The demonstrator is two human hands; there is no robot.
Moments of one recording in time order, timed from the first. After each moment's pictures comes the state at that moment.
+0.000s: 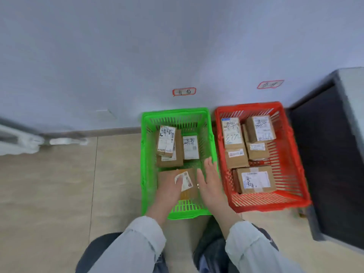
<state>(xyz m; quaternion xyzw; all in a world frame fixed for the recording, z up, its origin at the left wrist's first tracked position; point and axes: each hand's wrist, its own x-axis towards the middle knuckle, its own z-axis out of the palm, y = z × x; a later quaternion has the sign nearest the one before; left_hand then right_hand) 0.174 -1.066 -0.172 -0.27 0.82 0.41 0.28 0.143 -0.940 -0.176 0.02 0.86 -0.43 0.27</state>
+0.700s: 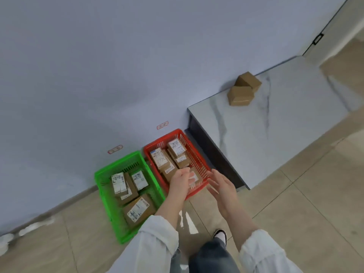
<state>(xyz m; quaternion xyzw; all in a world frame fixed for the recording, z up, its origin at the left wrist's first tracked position) 0.191 -0.828 0.168 -0.22 0.67 0.64 0.32 0.242 -0.717 0.178 0.39 0.57 -0.72 0.07</state>
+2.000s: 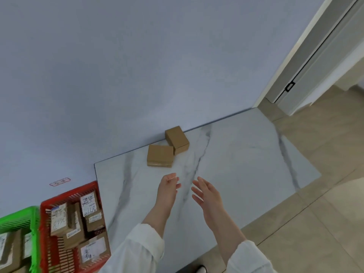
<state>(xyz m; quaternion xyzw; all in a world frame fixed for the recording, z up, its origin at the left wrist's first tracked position) -0.061 -0.276 0.183 -0.25 0.66 0.67 0.21 -0.027 -0.164 0.197 0.37 0.55 -0.74 0.10</state>
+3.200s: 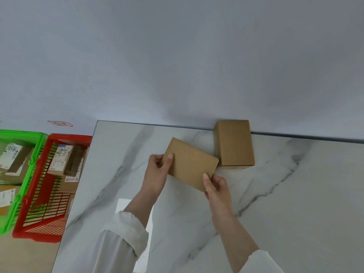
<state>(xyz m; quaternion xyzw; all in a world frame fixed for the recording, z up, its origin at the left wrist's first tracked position) -0.253 -0.317 -0.062 -0.46 0.66 0.59 0.05 -0.270 -0.167 -0.081 0.25 0.69 -0.62 0.28</state>
